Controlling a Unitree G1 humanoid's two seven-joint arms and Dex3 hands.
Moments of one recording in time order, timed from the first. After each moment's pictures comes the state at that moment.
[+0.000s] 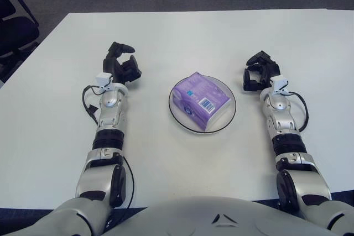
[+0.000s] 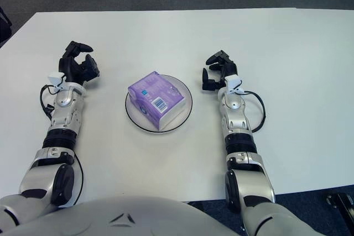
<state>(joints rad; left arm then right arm) -0.41 0.10 0.22 0.53 -0.18 -0.33 0.02 -0.39 -0.16 -0.11 0.52 -0.01 -0.22 -0.09</state>
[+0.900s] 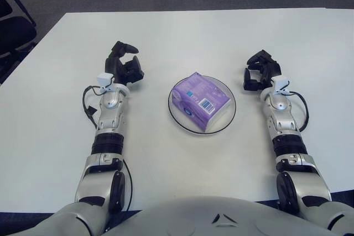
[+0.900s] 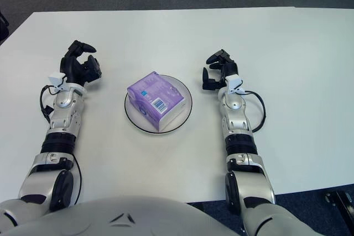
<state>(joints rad) -0.34 0.10 0.17 0.37 -0.16 -0.25 0.01 -0.37 -0.16 -0.11 0.48 0.00 -0.22 -0.09</state>
